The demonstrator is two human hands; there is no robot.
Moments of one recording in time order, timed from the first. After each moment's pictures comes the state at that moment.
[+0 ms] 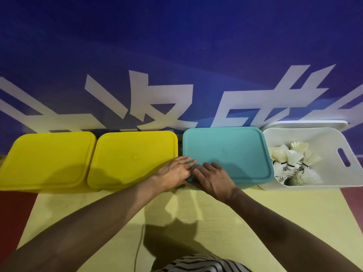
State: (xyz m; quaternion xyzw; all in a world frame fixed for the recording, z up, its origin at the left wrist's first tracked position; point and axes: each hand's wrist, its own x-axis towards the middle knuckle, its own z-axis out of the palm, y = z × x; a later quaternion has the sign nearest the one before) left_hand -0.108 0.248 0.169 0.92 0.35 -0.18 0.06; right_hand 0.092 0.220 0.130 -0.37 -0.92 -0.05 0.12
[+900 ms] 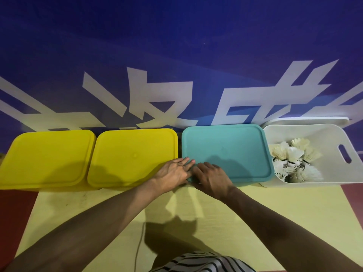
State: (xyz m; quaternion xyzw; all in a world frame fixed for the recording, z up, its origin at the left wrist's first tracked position) left_hand -0.113 0.239 0.150 0.91 0.36 -0.18 0.04; right_hand 0.085 0.219 0.117 -0.44 -0.89 0.05 0.09
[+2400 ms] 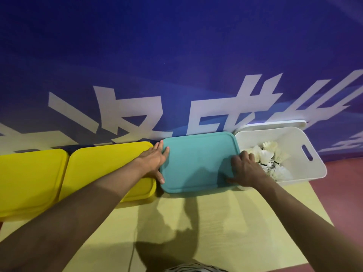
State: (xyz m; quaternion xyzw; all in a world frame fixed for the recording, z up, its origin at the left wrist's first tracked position) left_hand -0.094 0.322 0.192 0.81 0.48 -0.29 0.15; right_hand 0.259 0.246 0.172 -0.69 -0.70 0.12 -0.15
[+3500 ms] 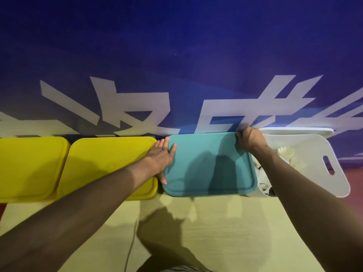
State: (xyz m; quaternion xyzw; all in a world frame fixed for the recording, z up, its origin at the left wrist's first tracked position) left_hand -0.069 0.329 0.195 0.79 0.47 -0.37 0.10; right_hand 0.248 0.390 0.177 -0.74 -0.66 0.11 -0.07
